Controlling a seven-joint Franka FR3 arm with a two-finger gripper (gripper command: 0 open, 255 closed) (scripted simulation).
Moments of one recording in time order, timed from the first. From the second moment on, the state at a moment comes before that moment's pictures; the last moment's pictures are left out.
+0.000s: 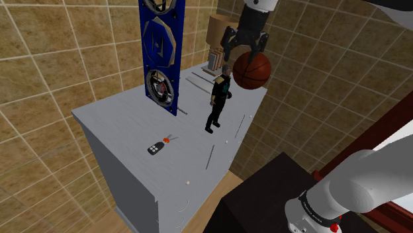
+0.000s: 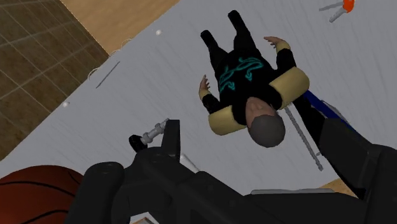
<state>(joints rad) -0.03 -0.23 0.27 -1.75 0.04 1.61 0.57</state>
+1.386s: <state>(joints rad) -0.03 -0.16 0.29 -1.78 0.04 1.69 0.66</state>
